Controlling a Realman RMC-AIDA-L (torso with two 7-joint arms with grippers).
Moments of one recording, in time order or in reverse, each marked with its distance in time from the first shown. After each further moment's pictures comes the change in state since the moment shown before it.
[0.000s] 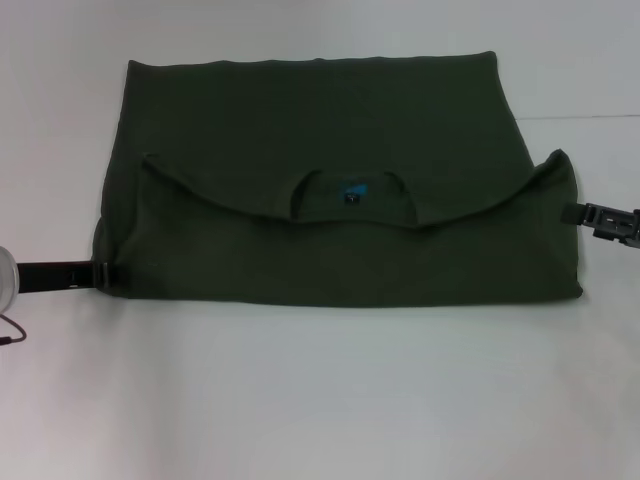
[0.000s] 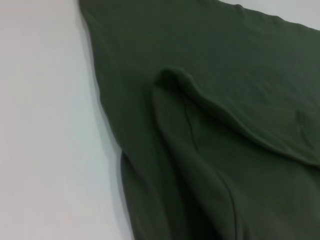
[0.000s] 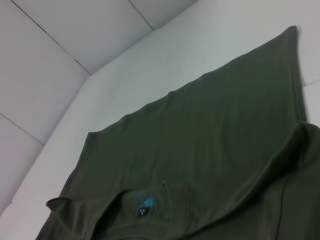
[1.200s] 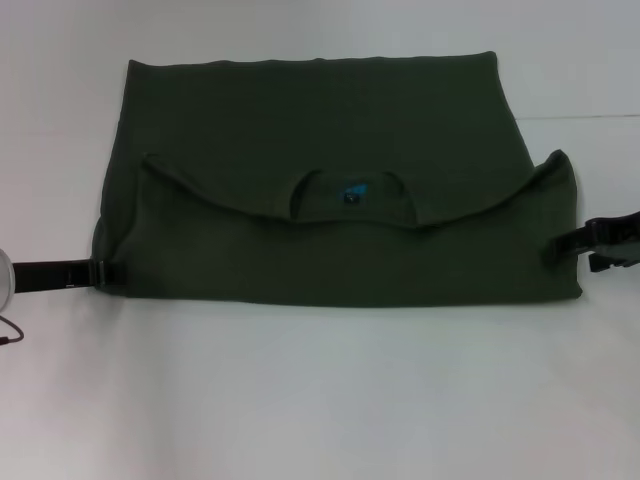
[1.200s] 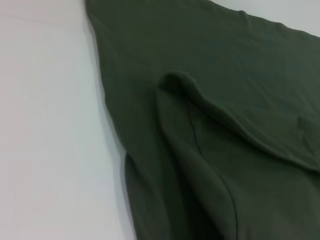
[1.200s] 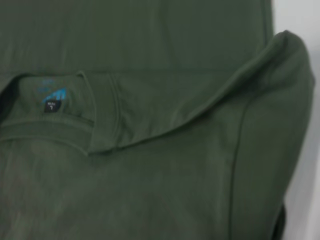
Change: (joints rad) left arm 0.006 0.000 -0.013 0.003 -0.008 0.003 -0.001; right arm 0.292 -0.020 -0.148 -0.122 -0.675 -0.050 0.577
